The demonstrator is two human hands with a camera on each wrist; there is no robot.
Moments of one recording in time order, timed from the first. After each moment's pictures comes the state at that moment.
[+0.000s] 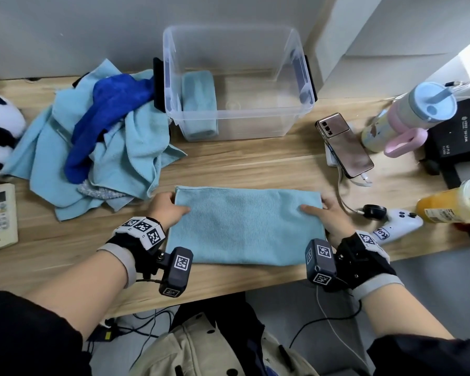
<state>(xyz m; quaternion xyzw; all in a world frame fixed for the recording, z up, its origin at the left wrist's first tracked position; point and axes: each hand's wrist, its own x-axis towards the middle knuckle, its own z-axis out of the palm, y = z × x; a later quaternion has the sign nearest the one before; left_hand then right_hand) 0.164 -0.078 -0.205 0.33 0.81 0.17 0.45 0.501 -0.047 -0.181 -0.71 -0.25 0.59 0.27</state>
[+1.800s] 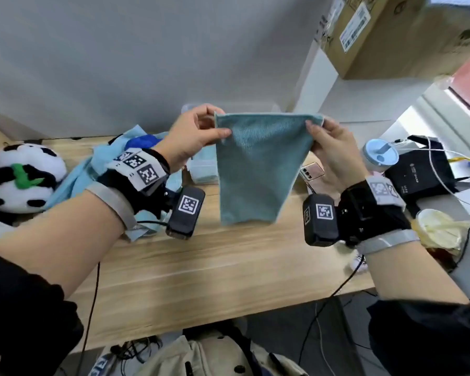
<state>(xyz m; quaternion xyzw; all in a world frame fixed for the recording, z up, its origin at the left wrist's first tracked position) 0.185 0.006 0.024 0.50 0.50 0.48 0.52 0.435 0.021 0.032 -0.45 -0.49 0.55 0.50</state>
